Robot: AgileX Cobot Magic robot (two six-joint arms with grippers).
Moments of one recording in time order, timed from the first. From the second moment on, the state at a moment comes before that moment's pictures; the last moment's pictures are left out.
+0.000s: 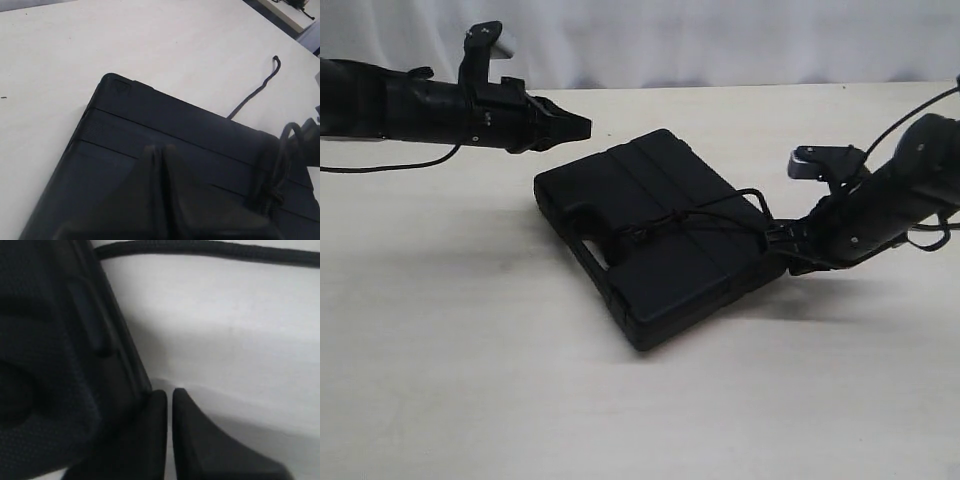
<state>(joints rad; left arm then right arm) -0.18 2.05 -1.21 -1.71 0.79 1.72 0.12 1.86 -0.94 0.40 0.45 -0.33</state>
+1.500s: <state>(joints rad) -0.18 1.88 -1.04 -1.69 -0.55 1.87 0.19 1.92 -1.09 0.43 0.46 -0.36</state>
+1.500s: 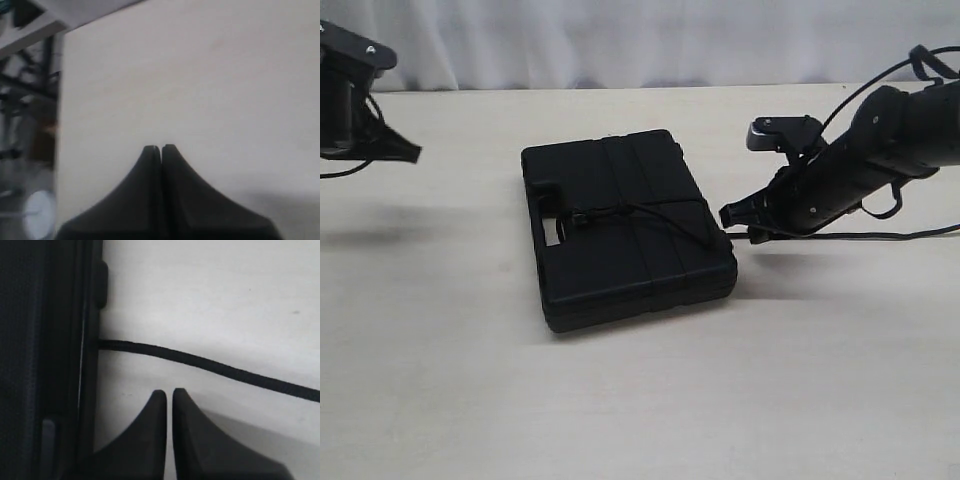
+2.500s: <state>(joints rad) 0.02 1.79 -0.97 0.29 0.39 -0.30 0.22 1.92 -1.09 0.45 0.43 -0.40</state>
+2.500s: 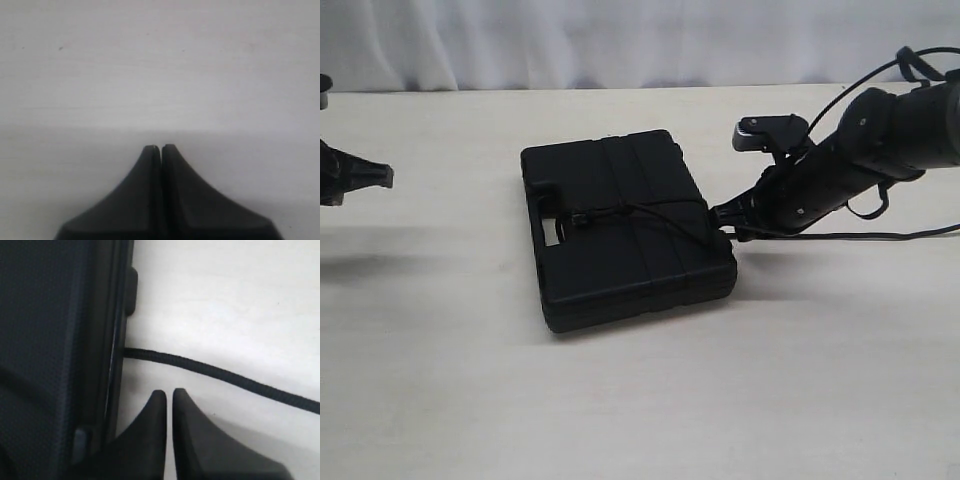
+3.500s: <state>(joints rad) 0.00 1.88 -1.03 -0.97 0.65 1.23 0.22 1.96 -1.09 0.89 0.68 -0.79</state>
